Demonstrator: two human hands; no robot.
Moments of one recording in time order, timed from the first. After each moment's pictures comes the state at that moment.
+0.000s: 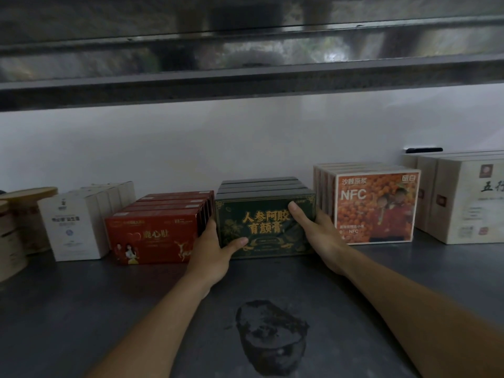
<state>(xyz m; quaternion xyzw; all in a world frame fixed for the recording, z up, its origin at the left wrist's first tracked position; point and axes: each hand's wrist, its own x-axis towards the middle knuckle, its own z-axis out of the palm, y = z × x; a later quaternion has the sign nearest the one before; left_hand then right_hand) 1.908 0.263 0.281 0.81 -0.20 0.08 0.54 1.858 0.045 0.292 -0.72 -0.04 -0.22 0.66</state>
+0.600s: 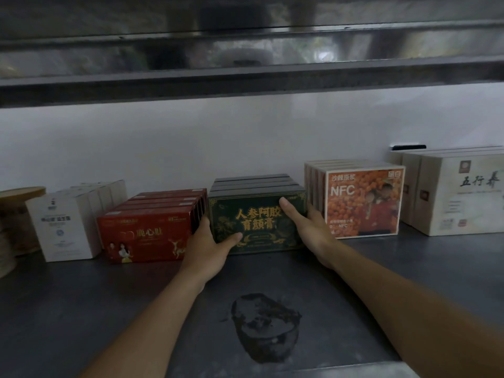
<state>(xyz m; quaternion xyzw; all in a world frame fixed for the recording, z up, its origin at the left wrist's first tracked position) 1.900 0.261 0.286 0.82 -0.18 0.08 0.53 1.850 0.050 0.296 -0.73 0.01 -0.23 0.64</state>
